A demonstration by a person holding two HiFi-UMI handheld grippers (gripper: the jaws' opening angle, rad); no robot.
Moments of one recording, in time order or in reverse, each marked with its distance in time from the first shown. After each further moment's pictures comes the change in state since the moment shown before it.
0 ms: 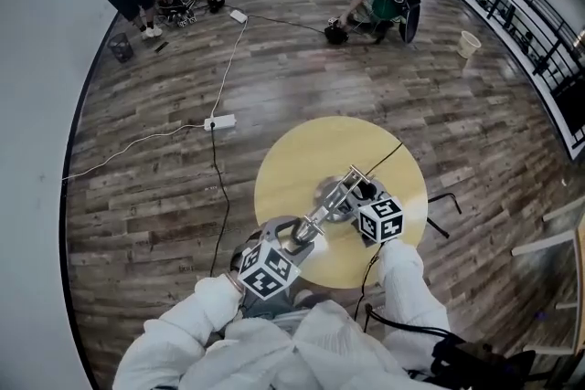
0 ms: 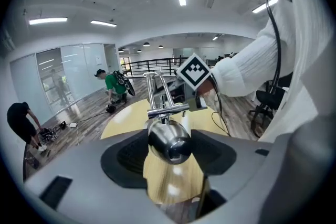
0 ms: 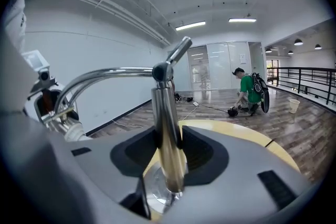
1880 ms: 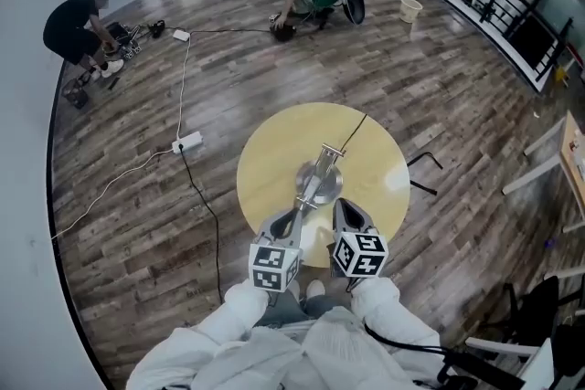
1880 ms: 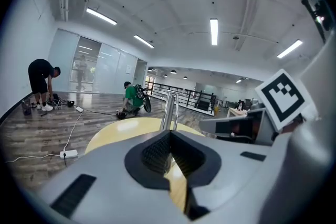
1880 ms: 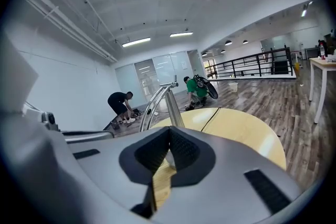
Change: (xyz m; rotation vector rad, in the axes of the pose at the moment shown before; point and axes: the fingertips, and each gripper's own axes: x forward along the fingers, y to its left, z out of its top) left arm -0.005 0.014 0.016 -0.399 -0.360 0.101; right arm -0.109 0.072 -0.024 0.400 -0.141 -0.521
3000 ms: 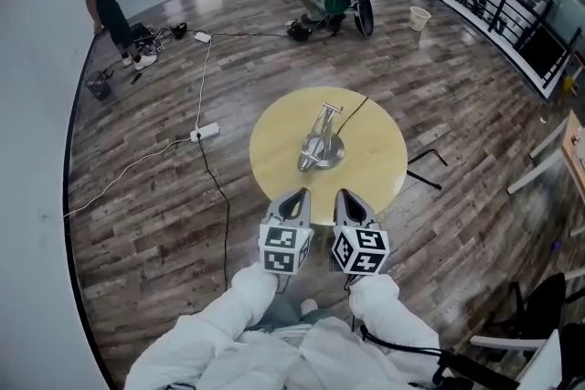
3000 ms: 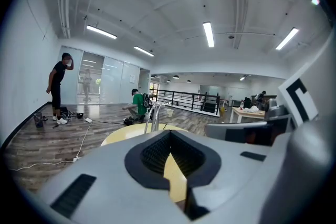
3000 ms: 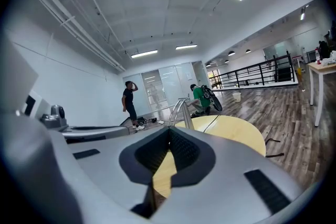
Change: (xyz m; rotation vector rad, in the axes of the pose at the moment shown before) left arm -0.114 -0.090 -0.006 0.067 -0.052 0.091; right arm -0.156 0.048 -0.019 -0.025 -0.118 0.042
